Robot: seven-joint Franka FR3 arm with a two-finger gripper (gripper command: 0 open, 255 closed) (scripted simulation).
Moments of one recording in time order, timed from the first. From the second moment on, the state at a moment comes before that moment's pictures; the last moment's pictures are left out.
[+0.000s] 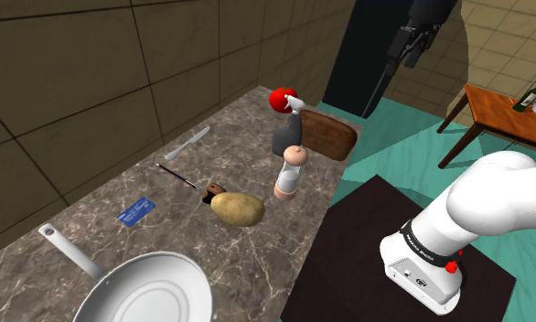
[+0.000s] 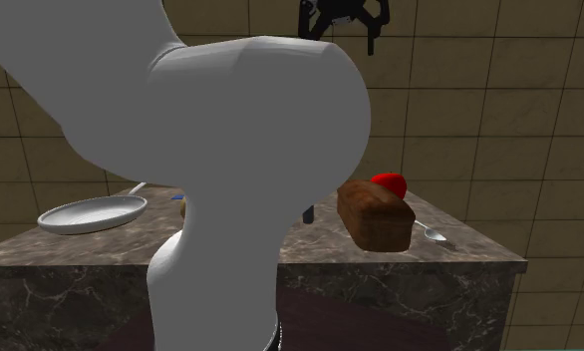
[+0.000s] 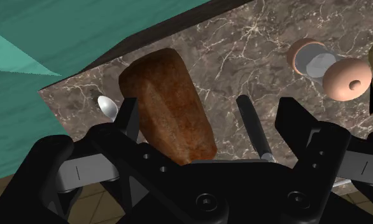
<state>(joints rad) -0.02 -0.78 -0.05 -2.32 -0.10 1.55 -0.06</state>
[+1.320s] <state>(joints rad) 0.11 -0.30 -0.02 -2.32 0.06 2.06 -0.10</state>
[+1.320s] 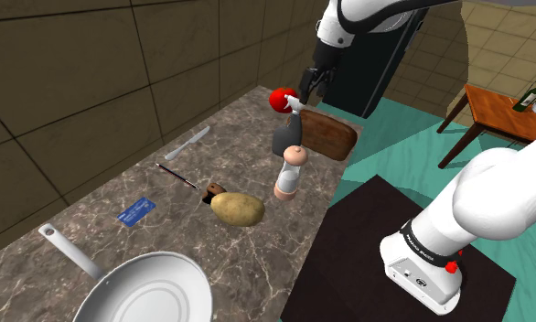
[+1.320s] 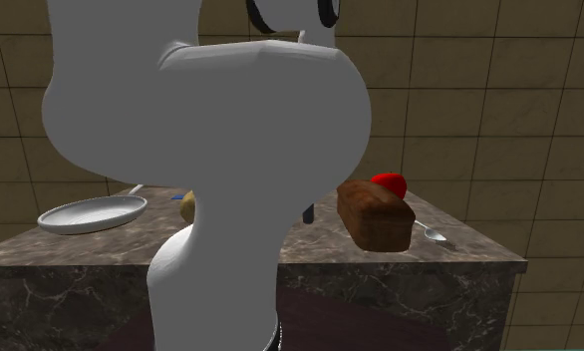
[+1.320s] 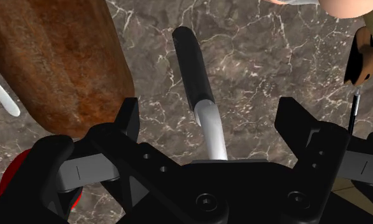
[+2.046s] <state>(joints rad) 0.12 -0.22 -0.01 -2.36 0.08 2.19 -0.11</state>
